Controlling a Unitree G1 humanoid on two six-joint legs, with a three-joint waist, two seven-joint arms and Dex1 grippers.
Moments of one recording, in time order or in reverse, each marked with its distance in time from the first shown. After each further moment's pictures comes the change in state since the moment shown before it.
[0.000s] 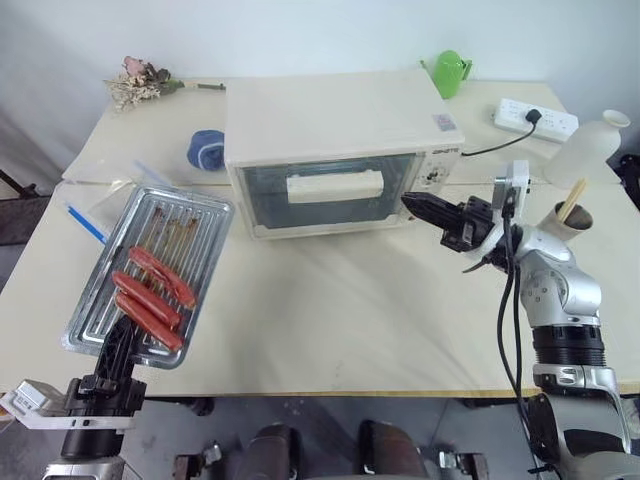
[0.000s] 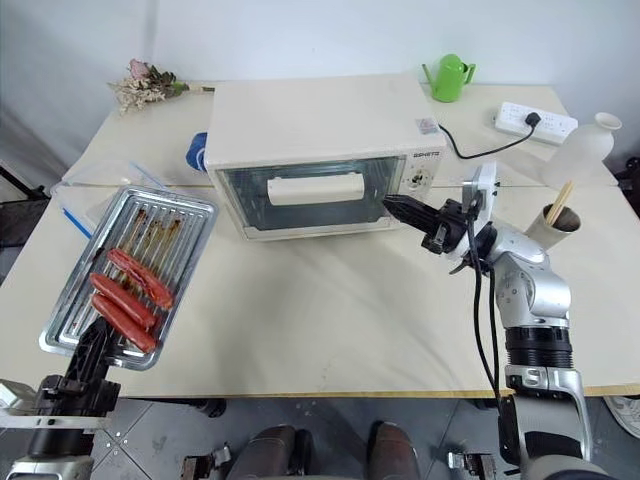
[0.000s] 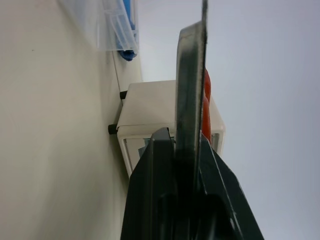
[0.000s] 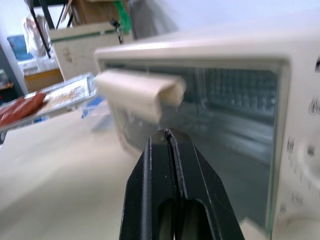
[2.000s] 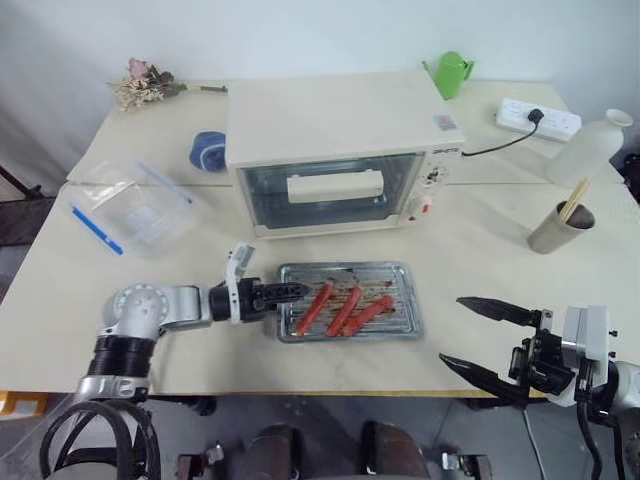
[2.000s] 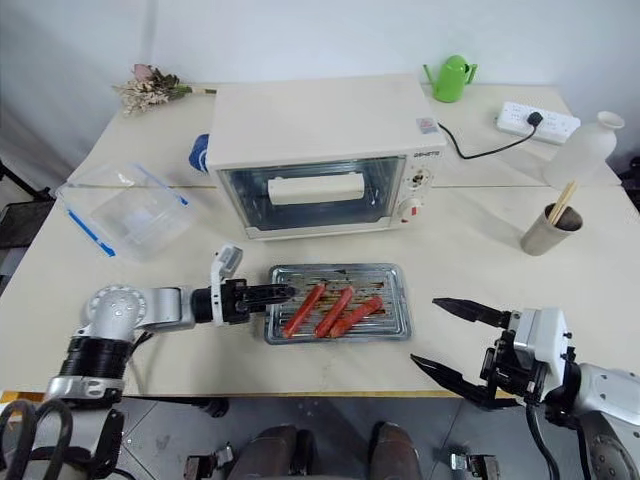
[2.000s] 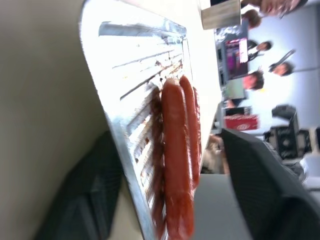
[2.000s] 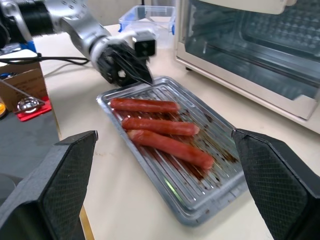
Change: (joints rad) left arm -1.089 0.547 -0.552 0.785 0.785 0.739 -0.486; right arm 0.932 -0.194 -0.234 -0.720 0.057 -0.169 -0.016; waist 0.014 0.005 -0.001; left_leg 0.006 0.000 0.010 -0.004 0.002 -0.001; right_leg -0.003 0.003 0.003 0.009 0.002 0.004
